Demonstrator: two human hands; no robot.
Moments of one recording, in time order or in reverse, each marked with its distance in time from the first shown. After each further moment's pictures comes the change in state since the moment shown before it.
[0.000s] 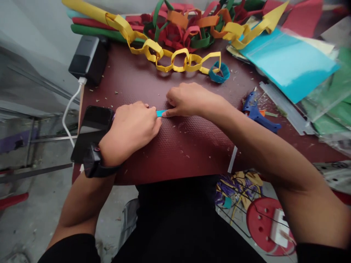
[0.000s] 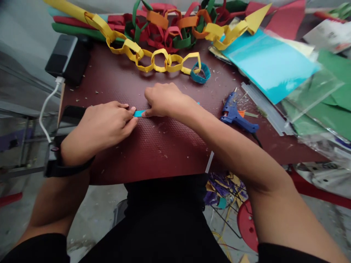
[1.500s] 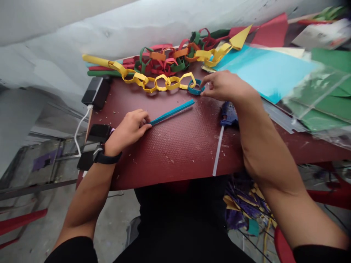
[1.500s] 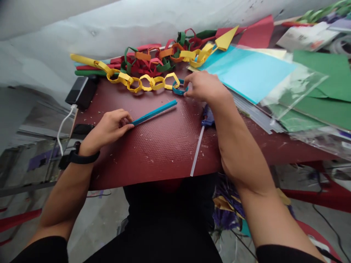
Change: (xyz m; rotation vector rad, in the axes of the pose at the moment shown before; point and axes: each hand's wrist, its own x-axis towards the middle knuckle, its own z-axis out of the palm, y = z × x) left_hand 0.037 -0.021 0.028 -0.513 0.264 0.188; right_hand -0.046 0.171 0.030 0.231 0.356 0.294
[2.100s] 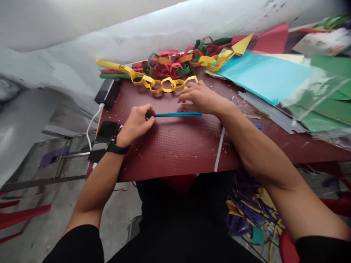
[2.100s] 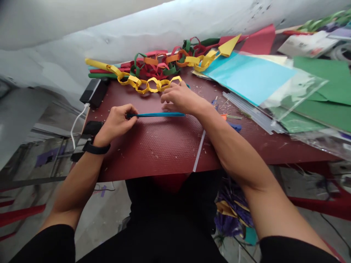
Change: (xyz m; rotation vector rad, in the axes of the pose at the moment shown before) left_hand 0.009 -0.013 0.013 -0.079 0.259 0.063; right_hand 0.012 -0.044 0.040 0.053 0.153 -0.697
